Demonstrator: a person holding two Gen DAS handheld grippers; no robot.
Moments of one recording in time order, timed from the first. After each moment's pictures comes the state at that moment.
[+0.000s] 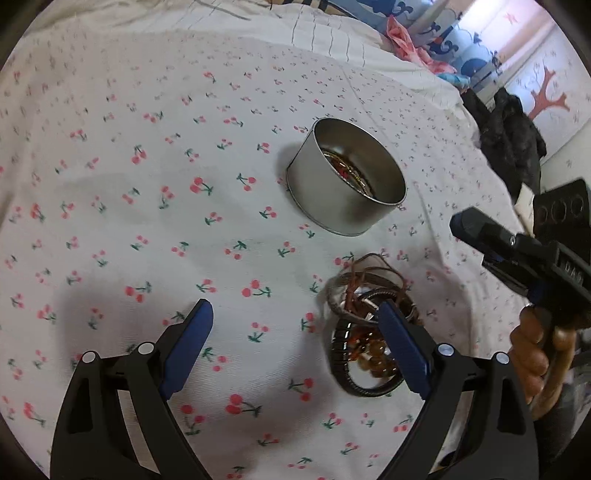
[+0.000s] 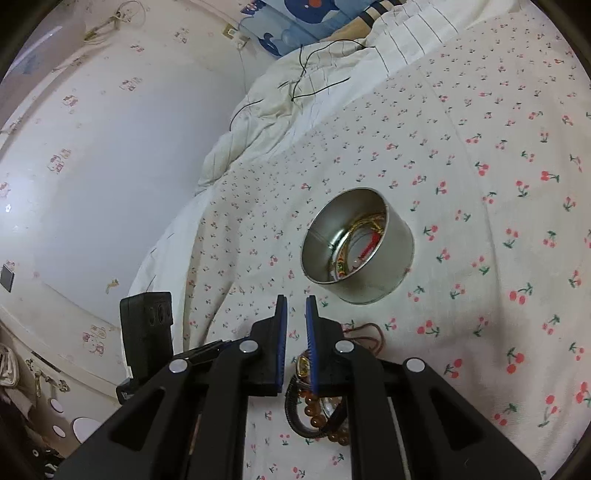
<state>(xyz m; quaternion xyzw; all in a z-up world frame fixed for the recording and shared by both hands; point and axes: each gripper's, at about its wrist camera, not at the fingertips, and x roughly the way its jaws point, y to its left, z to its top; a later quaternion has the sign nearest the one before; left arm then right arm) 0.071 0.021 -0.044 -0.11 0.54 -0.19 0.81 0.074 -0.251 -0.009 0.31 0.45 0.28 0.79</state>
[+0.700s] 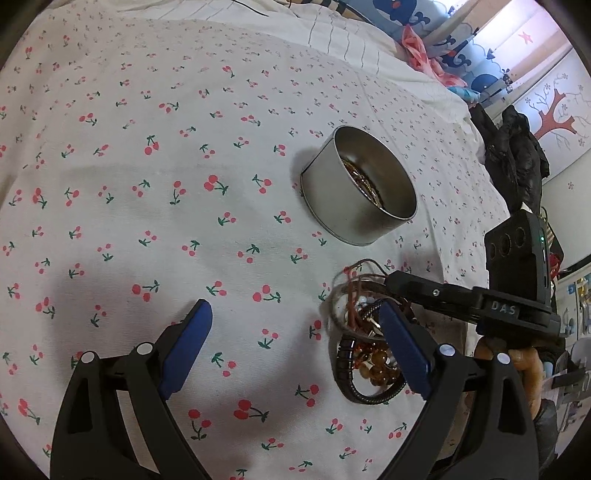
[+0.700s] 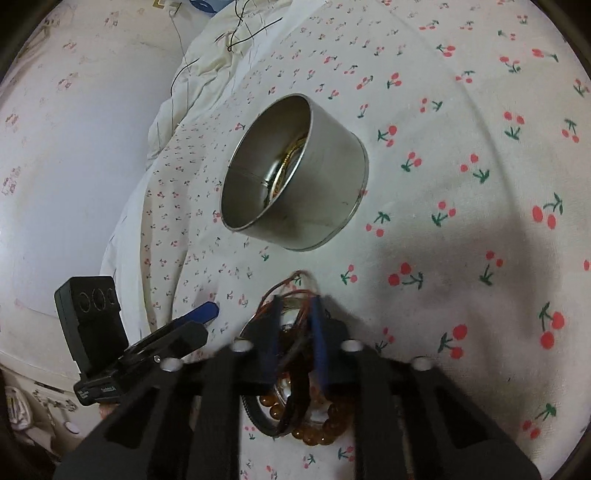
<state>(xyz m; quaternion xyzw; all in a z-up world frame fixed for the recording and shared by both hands) 0.080 0.030 -0.048 -0.14 0.55 -0.18 0.81 0.089 -0.234 -0.073 0.33 0.56 0.24 0.72</state>
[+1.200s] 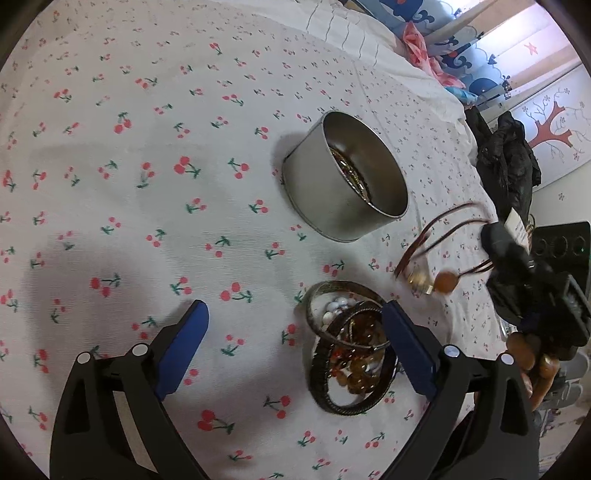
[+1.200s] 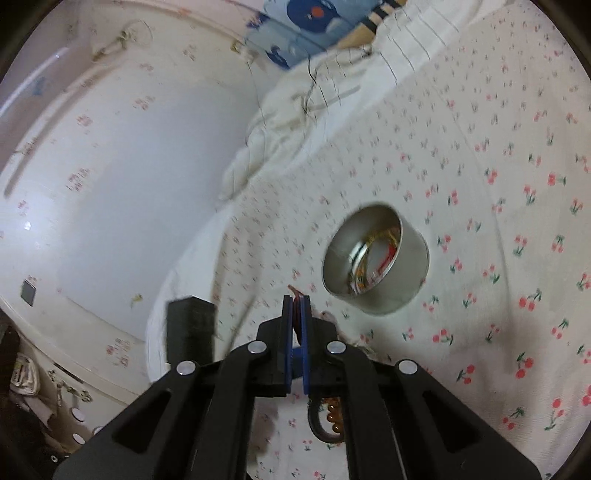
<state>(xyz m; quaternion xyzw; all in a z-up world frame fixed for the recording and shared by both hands) 0.092 0.011 -0.063 -0.18 0.57 -0.20 0.78 0.076 -0.266 -0.003 0.36 0.41 0.31 0.78</state>
